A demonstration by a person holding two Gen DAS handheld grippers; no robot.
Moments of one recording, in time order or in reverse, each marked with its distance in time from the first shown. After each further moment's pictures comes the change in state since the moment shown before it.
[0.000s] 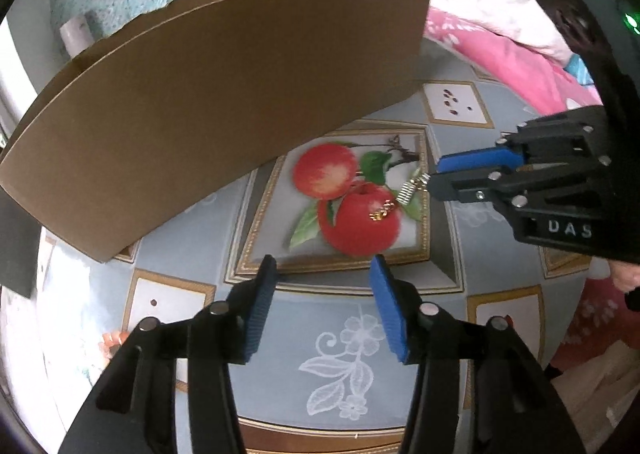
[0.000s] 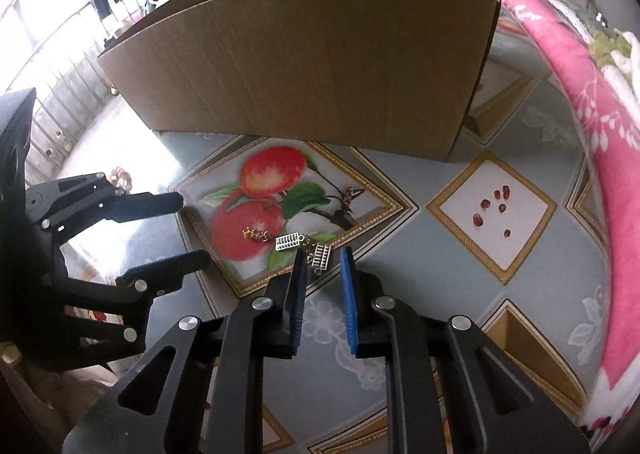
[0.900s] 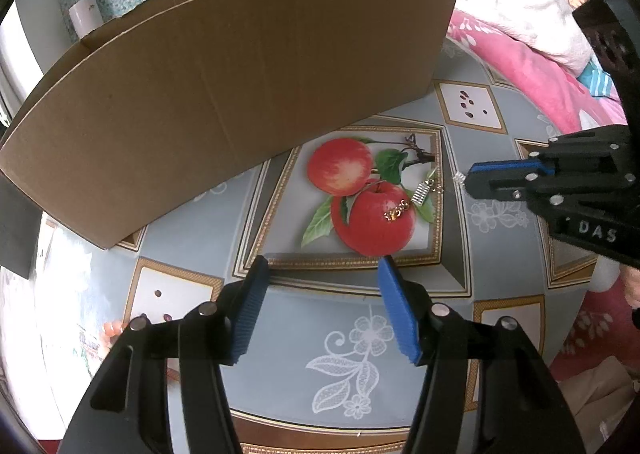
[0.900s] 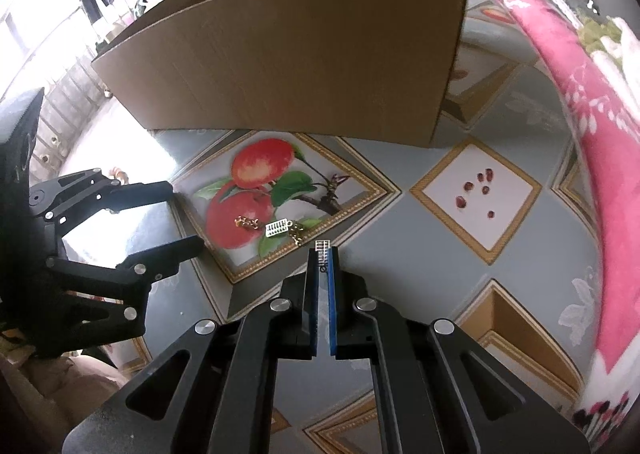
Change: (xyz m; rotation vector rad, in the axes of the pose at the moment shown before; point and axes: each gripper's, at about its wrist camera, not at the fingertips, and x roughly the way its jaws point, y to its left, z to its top) left arm 0.001 0.007 0.003 -0.046 0.034 0.003; right arm -0.015 -0.020 -0.006 0.053 0.020 -0.004
